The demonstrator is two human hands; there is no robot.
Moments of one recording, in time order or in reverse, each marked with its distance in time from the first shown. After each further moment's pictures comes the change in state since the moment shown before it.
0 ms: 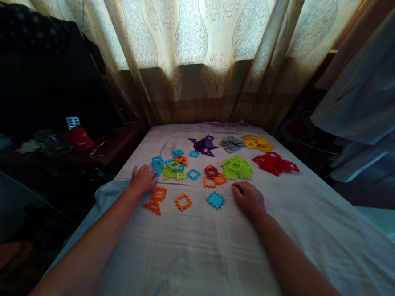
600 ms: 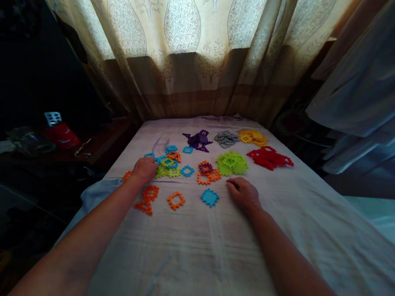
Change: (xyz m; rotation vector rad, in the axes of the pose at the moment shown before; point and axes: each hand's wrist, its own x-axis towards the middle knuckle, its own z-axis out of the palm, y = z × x) left_hand 0.047 0.017 -0.005 -0.025 -0.001 0.153; right_hand 0.004 0.004 -0.001 0.048 -0.038 0.053
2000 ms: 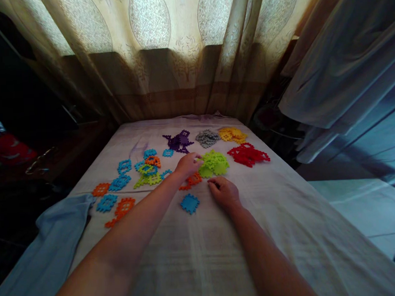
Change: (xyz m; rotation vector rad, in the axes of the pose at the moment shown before) left_hand 0.092 0.214 -0.018 -0.736 0.035 0.109; right_hand 0.009 -0.002 -0.003 0.017 -0.017 0.072
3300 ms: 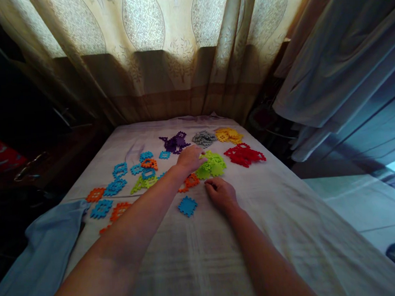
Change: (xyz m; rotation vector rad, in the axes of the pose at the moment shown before) left_hand 0.021 0.027 -0.016 0.361 -0.019 0.247; right_hand 0.001 -0.002 0.000 -0.028 -0.014 0.000
